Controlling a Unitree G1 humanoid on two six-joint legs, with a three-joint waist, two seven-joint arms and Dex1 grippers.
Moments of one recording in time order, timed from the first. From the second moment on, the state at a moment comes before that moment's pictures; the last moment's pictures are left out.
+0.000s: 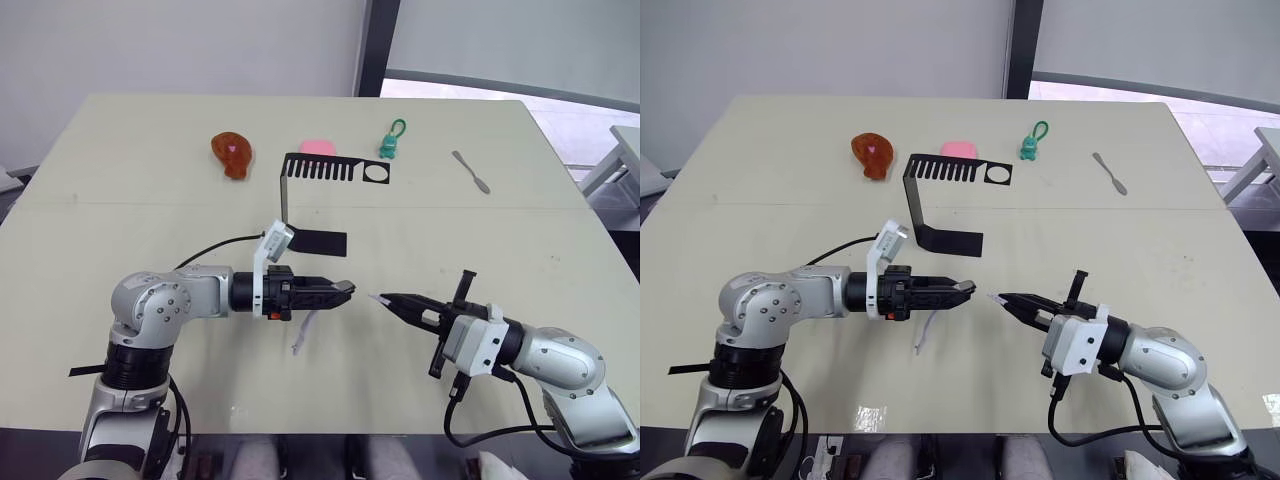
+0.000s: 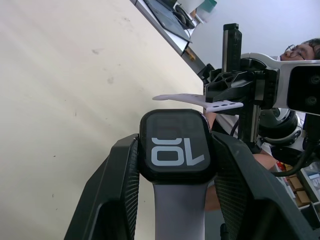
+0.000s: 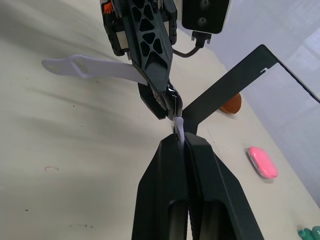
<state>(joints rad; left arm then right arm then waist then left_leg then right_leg) -0.57 0.45 0.02 -0.23 -0.91 1.30 -0.67 0.00 -0.68 0.01 -0.45 0.10 -0.31 0.81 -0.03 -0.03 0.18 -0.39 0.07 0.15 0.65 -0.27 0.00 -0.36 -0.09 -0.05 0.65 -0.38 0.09</state>
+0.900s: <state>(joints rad) -0.57 0.43 0.01 -0.24 -0.91 1.31 -0.64 -0.04 -0.67 0.04 -0.42 0.08 -0.31 0.81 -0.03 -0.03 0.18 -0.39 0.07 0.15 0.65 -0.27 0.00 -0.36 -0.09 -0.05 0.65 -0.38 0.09</state>
